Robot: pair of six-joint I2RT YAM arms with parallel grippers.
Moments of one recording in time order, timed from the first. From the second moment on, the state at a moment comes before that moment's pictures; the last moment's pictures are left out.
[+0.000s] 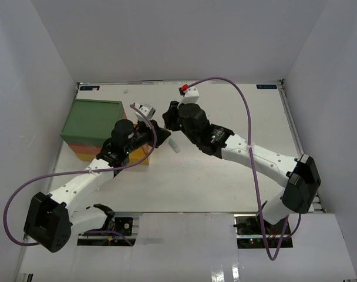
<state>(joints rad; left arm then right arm) -0.51 1.13 0.73 0.24 0.32 -0.27 0.98 1.55 1.35 -0.08 0.40 0.50</state>
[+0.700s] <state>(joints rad) -0.51 1.11 0.69 0.26 0.35 -0.29 1.01 1.50 1.28 -0.03 0.41 0.50</state>
